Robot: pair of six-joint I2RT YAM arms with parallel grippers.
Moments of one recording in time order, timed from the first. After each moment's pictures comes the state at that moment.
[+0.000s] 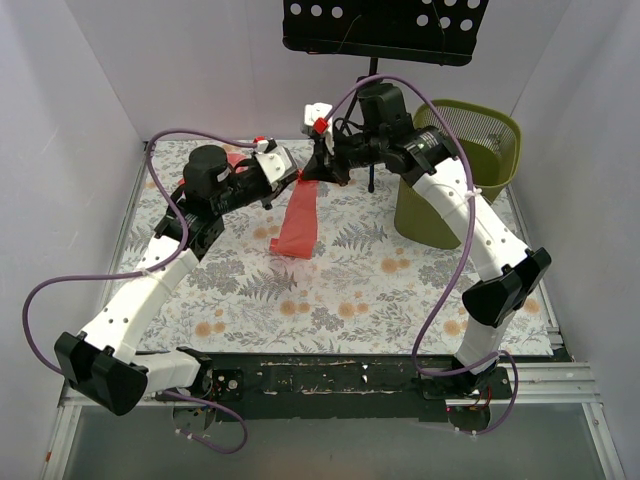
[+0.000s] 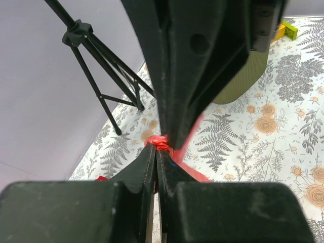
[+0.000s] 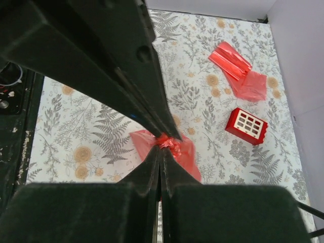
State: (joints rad) left arm -0.46 1.21 1.26 -0.16 0.54 0.46; right arm 0.66 1.79 2.12 -0.83 -0.78 -0.55
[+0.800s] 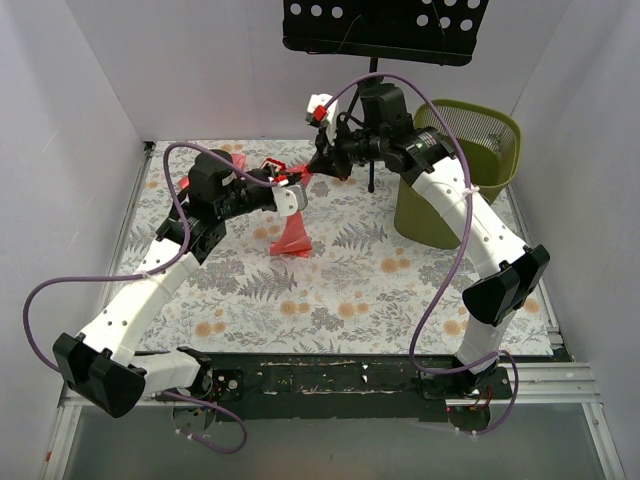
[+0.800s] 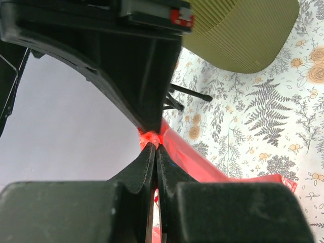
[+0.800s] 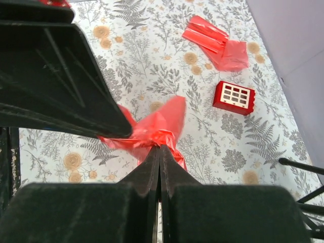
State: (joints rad) left arm -0.48 1.20 1.25 -0.22 0.56 0.94; right arm 0.66 1.79 2.07 -0.76 -0.64 -0.42
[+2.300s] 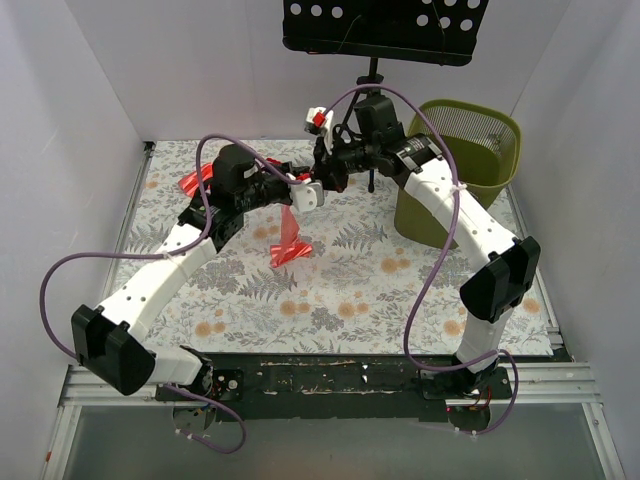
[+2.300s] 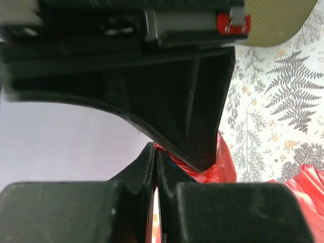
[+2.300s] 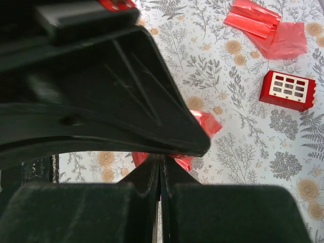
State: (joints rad) left arm -0.54 1.32 1.28 -0.18 0.45 1.06; right arm 0.61 1.82 1.96 -0.70 -0.78 -0.33
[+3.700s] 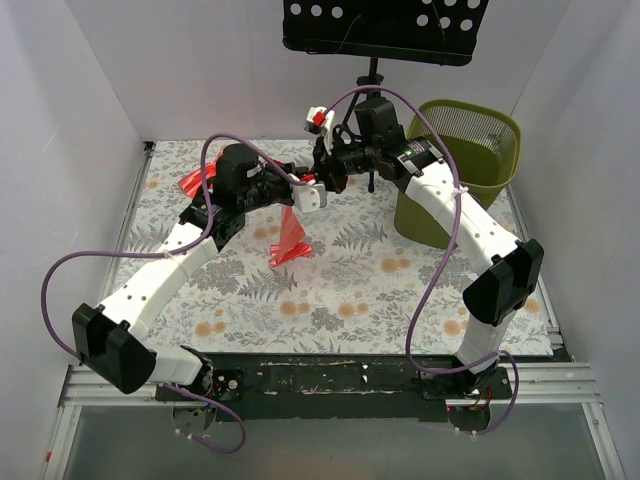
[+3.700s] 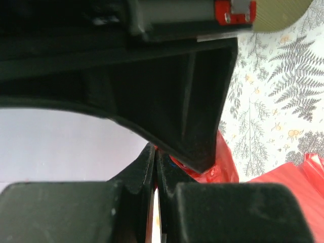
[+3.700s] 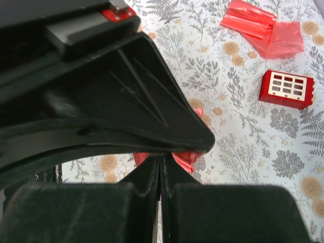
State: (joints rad) left arm -0.54 1.33 1.31 -0.23 0.39 1.10; right arm 0.63 1.79 1.92 -0.65 -0.75 -0.27
